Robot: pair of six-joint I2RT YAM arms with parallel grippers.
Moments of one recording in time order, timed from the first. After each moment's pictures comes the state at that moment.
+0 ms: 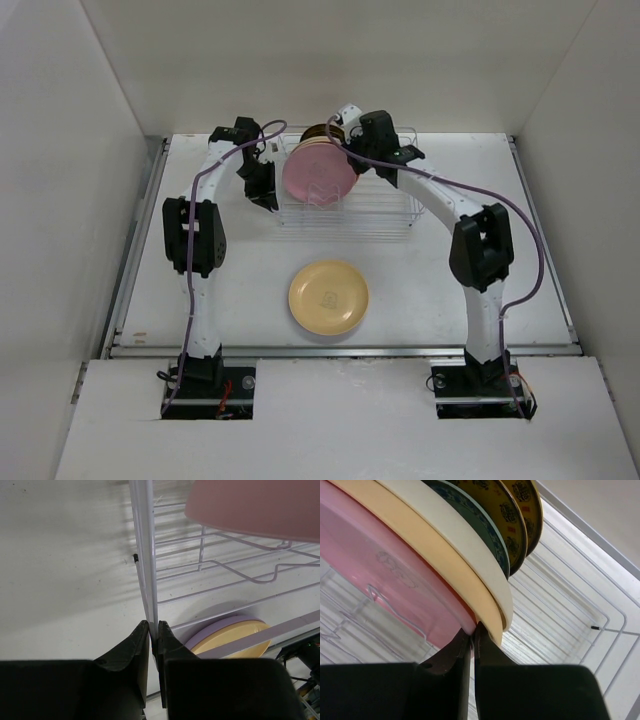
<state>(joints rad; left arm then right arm) -0.18 2.20 2.04 -1.20 0.35 -0.18 0.47 2.11 1.91 -0.34 -0.05 -0.22</state>
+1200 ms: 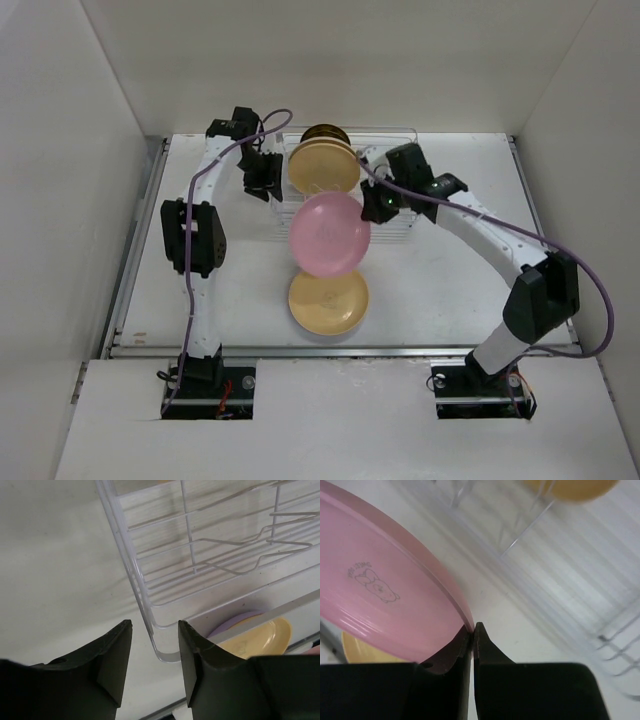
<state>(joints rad) -0.18 2.20 2.13 -1.22 0.36 -0.04 0.49 1.62 1.48 -0.58 -0.27 -0.04</state>
